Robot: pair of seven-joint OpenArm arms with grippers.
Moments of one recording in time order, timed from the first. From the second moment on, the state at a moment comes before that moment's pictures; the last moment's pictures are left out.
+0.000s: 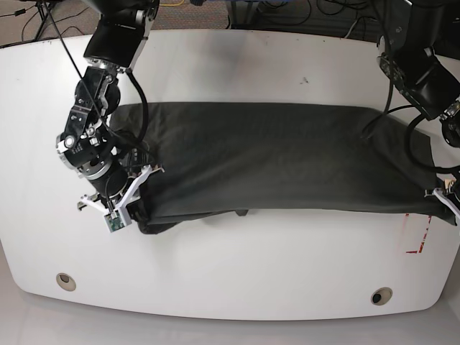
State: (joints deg) left arm -27.1 -19.5 -38.3 82.6 -3.0 -42.1 62.8; right arm 10.8 5.7 17.7 100.4 10.3 39.1 -49.2
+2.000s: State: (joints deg) left arm -13.2 -7.7 -29.2 111.2 -4.8 -42.0 81.4; right arm 5.2 12.7 33.3 104.4 11.1 40.7 -54.9
